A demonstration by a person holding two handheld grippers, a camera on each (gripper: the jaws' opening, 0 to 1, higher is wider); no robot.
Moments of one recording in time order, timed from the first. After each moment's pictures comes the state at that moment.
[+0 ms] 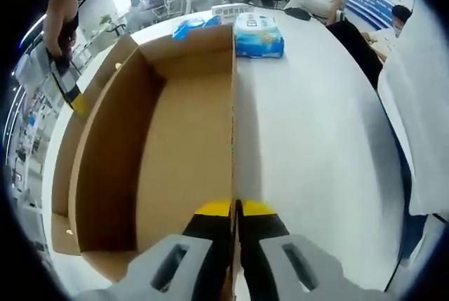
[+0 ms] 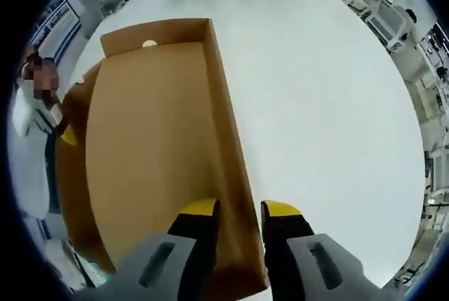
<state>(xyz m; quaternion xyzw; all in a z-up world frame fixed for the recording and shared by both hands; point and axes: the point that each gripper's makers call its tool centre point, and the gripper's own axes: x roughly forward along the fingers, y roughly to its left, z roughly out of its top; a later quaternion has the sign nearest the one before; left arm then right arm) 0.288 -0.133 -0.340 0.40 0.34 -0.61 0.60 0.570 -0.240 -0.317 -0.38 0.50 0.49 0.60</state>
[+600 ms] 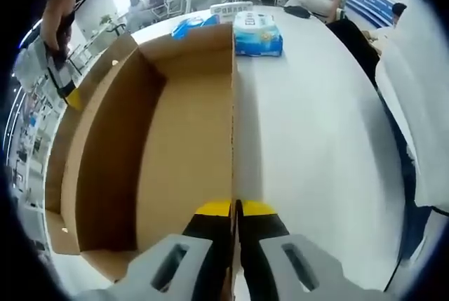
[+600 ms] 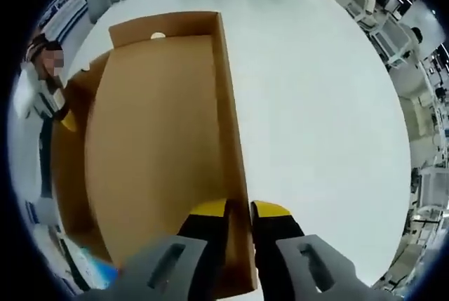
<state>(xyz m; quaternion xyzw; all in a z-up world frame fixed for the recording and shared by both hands) 0.287 -0.132 -0.340 0.40 0.34 -0.60 0.60 0.573 -0.240 -0.292 -0.44 0.46 0.49 0.60</state>
